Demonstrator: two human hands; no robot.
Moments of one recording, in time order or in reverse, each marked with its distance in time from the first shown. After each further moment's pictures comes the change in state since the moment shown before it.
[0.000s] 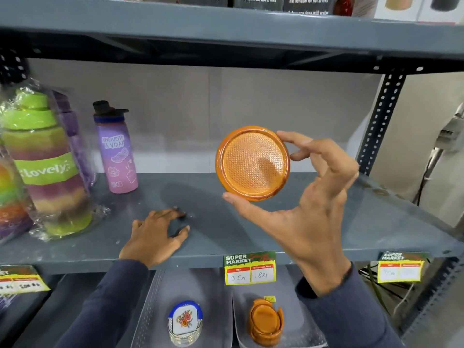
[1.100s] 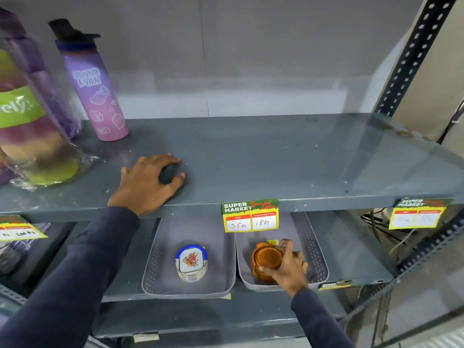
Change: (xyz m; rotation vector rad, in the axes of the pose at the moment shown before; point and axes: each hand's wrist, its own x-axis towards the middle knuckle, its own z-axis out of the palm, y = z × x) left_hand -0.001 0.005 -0.008 -0.012 -0.001 0.035; right_hand -0.360 0.144 0.001 -0.316 -0.974 1.325
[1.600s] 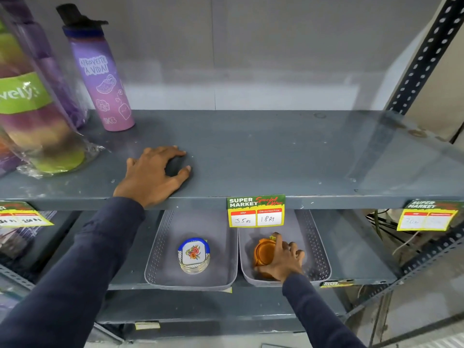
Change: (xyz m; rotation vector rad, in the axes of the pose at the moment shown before) left_hand 0.001 0.001 0.001 -0.009 0.009 -0.007; right_hand 0.021 -0.017 0.011 -0.391 -0.107 -0.041
